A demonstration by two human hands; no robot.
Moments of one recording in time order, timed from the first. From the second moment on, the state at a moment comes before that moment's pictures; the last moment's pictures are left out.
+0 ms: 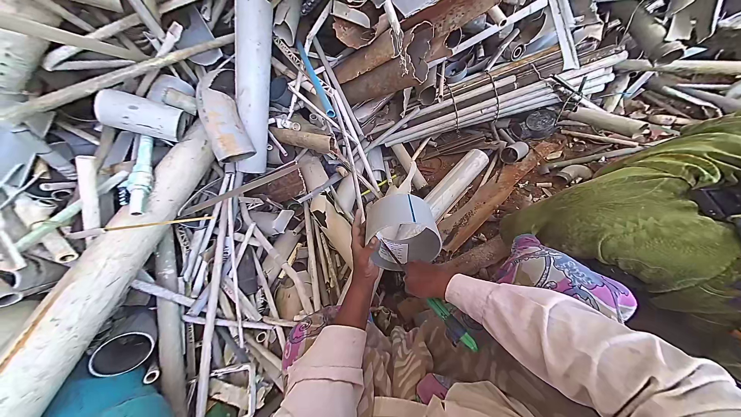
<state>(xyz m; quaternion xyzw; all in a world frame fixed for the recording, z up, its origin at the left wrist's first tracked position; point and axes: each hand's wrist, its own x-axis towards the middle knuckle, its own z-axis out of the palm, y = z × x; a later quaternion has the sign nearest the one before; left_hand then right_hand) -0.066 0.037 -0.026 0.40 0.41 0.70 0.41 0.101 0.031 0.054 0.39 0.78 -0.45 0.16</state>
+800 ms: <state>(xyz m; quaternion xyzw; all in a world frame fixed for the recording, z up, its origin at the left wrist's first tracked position) -0.066 0.038 -0.028 0.42 0.41 0.68 0.44 0.104 0.030 0.064 0.42 0.80 -0.36 0.23</state>
